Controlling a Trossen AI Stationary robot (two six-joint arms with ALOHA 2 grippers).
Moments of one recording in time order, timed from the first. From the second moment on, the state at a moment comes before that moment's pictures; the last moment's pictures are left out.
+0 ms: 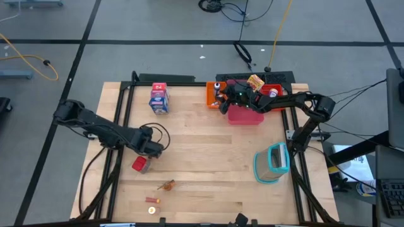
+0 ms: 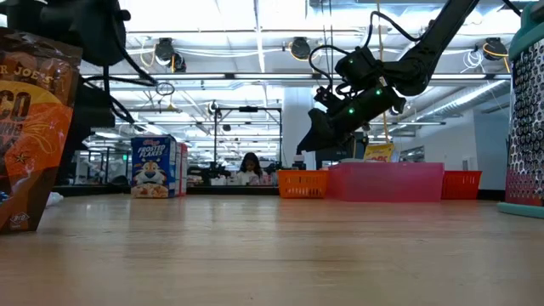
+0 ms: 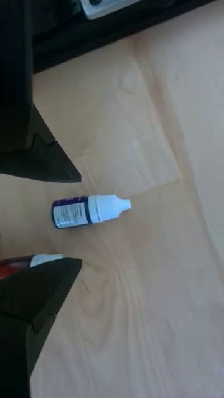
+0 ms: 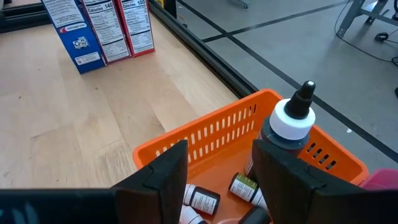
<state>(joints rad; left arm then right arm) -0.27 1.34 0.69 -1.04 -0.16 -1.53 -0.54 1.68 0.78 0.47 0.00 -0.01</state>
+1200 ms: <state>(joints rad) -0.27 1.34 0.63 -0.97 -0.31 -1.47 -0.54 1.68 0.78 0.48 -0.01 0.00</state>
